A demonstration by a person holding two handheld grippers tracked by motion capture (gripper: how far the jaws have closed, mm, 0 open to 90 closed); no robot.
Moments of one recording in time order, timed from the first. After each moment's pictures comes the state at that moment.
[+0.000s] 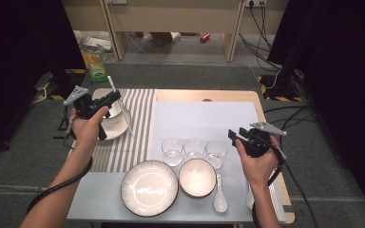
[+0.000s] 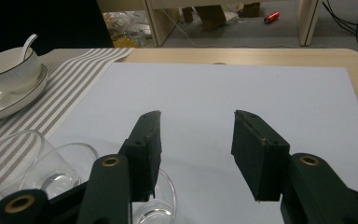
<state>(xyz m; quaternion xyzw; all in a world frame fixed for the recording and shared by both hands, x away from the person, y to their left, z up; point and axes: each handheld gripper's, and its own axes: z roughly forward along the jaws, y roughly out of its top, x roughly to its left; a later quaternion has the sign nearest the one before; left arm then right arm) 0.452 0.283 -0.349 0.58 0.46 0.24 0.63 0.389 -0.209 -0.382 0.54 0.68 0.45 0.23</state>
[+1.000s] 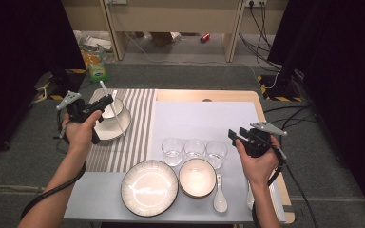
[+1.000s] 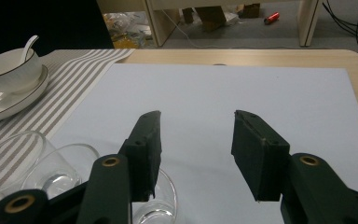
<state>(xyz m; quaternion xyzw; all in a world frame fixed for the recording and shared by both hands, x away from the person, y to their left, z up) 0.446 0.304 -0.362 0.58 0.48 0.24 0.61 0.388 -0.209 -0.381 0.54 0.67 0.45 0.23</state>
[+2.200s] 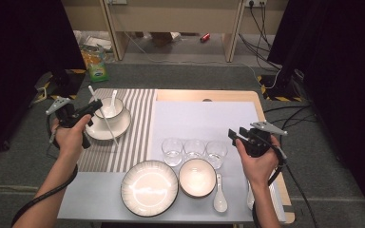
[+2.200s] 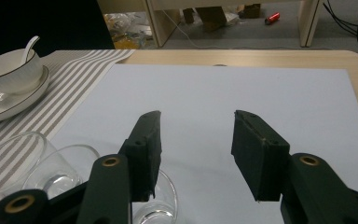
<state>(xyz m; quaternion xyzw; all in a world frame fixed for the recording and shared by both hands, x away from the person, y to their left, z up) 0.438 0.335 -0.376 0.57 0.51 0.25 0.59 0.389 -0.210 -0.381 0.54 0.67 0.45 0.23</state>
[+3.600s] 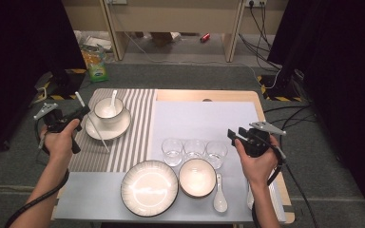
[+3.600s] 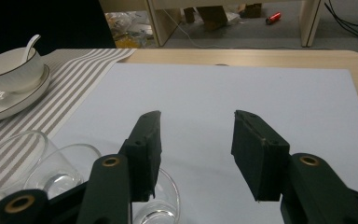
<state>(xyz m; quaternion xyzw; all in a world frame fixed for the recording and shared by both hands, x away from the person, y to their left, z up) 0.430 0.370 -0.392 0.54 0.56 0.26 0.57 0.389 -0.208 -0.381 0.53 0.68 0.45 0.23</state>
